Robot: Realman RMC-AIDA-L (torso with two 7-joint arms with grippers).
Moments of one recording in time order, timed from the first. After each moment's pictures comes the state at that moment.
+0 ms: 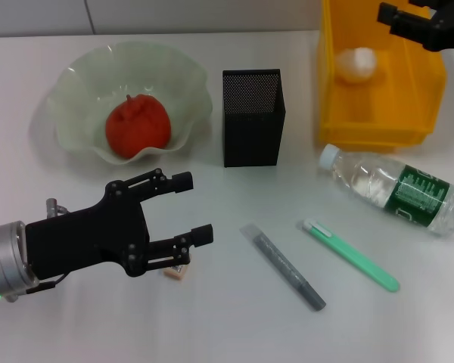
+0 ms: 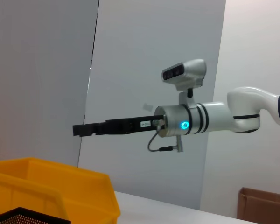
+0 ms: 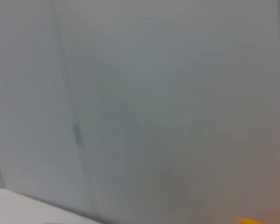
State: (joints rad) left arm -0.33 -2.07 1.01 0.48 1.56 1.70 -0.97; right arm 0.42 2.08 -0.87 -0.97 -1.66 -1.12 1.57
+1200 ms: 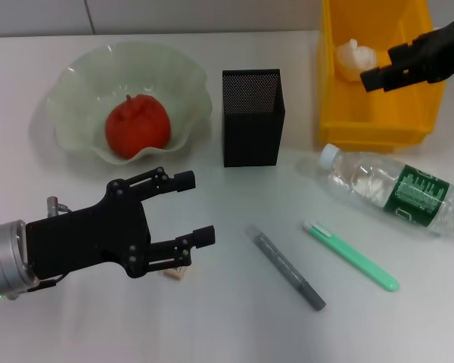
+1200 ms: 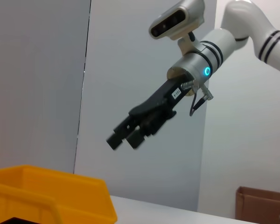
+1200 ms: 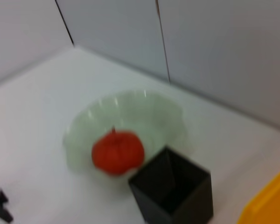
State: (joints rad) left arm -0.34 -2.07 1.01 0.48 1.56 1.72 -0.95; right arm 0.63 2.06 -0.87 -1.56 -2.33 -1.78 2.39
